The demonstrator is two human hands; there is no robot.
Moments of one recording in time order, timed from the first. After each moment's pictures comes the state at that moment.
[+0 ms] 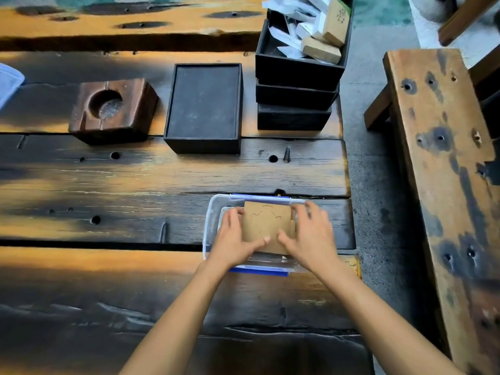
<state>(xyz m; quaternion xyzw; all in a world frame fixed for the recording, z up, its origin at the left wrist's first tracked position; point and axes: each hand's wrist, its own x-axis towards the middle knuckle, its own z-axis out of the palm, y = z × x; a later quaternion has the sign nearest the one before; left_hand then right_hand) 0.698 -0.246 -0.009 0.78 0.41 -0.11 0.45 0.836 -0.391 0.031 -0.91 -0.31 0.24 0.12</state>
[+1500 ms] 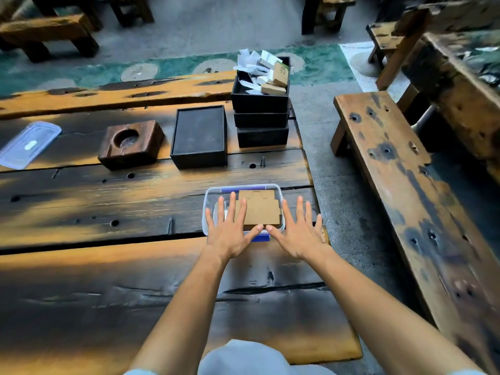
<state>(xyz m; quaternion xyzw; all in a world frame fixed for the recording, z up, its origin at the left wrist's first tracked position) 0.647 -0.322 0.059 0.94 0.28 -0.14 0.10 0.769 -0.488 0.063 -0.92 -0.31 0.25 0.05</state>
